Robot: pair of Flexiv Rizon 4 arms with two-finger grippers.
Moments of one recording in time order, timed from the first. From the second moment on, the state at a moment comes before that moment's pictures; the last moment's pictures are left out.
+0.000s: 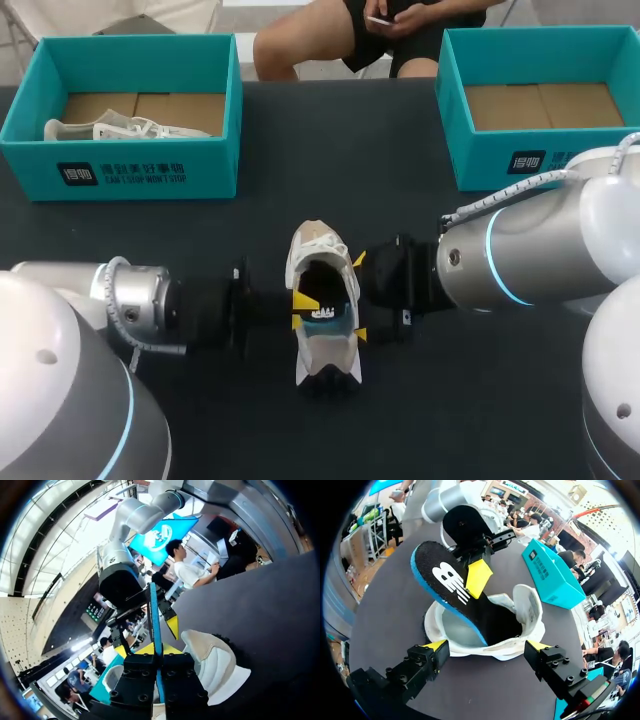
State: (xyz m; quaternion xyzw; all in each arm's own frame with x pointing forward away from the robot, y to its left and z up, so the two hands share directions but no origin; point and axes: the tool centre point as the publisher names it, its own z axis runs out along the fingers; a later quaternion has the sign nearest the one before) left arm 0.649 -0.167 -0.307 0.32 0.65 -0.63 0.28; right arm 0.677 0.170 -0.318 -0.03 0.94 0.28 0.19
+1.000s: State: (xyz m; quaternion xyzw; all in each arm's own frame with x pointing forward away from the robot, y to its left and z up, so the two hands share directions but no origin) left arm 0.677 -0.170 -0.326 0.34 0.66 -0.60 0.31; right arm 0.677 0.170 -0.318 -0.03 0.94 0.28 0.19
